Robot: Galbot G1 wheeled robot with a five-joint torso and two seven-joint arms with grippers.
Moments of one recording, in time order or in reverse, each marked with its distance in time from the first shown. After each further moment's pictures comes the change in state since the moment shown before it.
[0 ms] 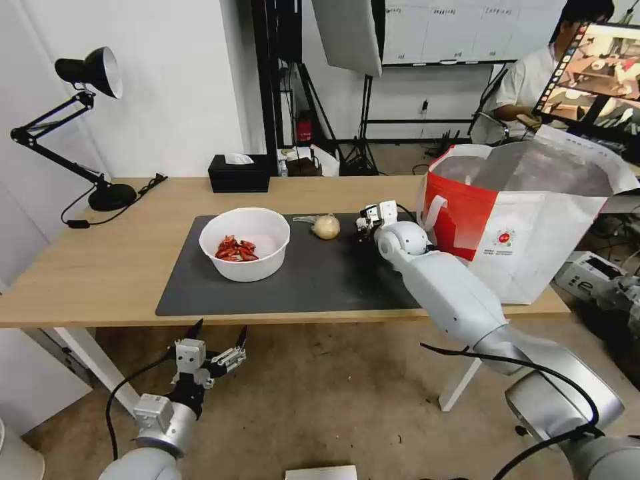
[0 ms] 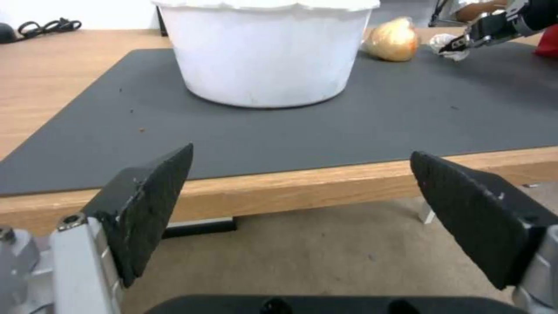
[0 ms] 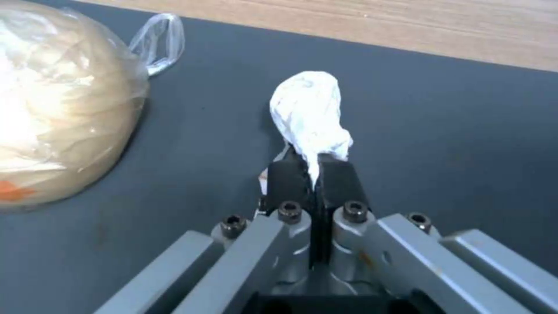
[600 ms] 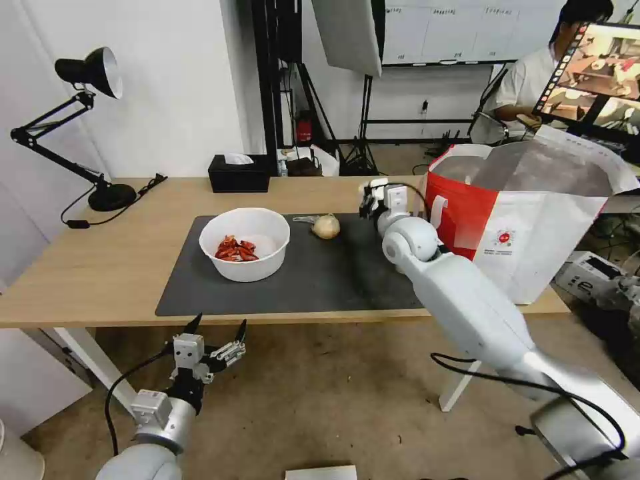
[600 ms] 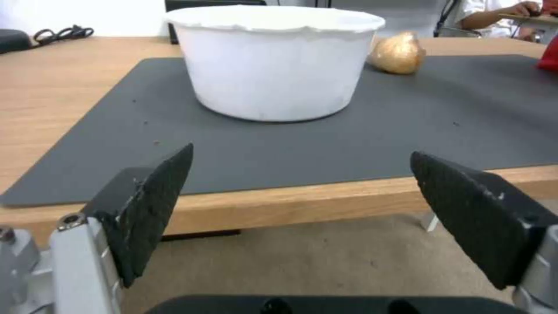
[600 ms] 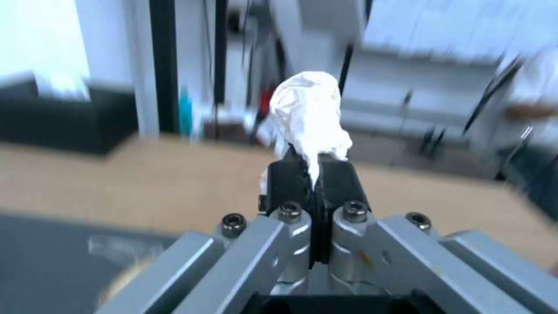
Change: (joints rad) left arm 0.019 -0.014 -0.024 -0.039 -0.008 0.017 -0.003; right arm -0.143 -0.164 0.038 0.587 -0.095 0.182 0.297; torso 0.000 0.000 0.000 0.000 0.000
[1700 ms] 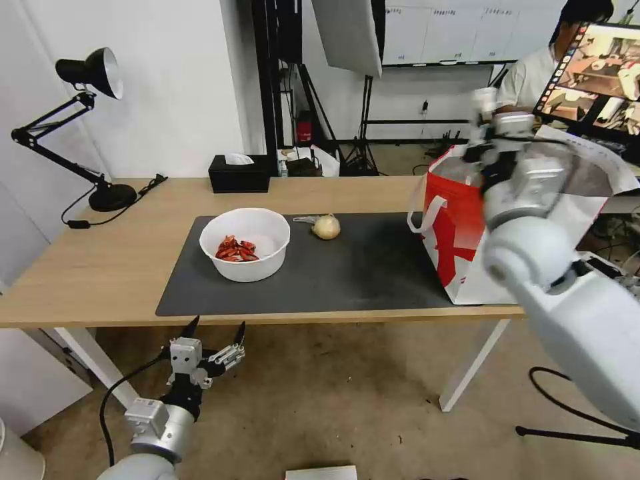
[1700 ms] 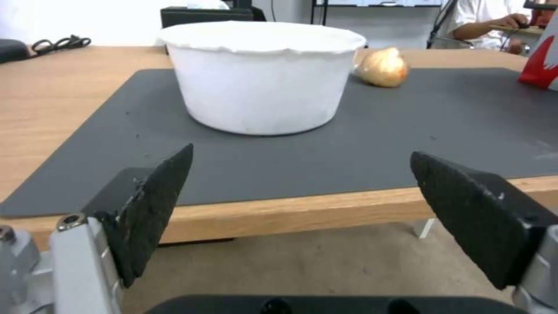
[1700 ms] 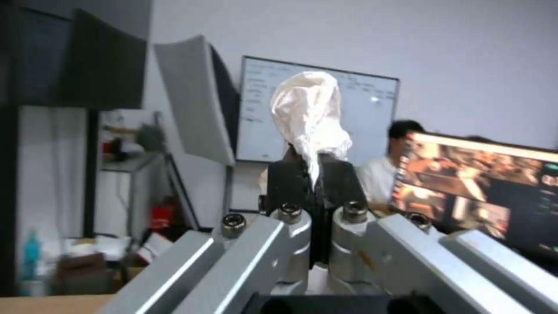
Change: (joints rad) left arm 0.028 -0.022 0.012 -0.045 0.016 -0.004 -0.003; right arm -0.185 -0.379 0.326 0.362 0.057 0.085 0.145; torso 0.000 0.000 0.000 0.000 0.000
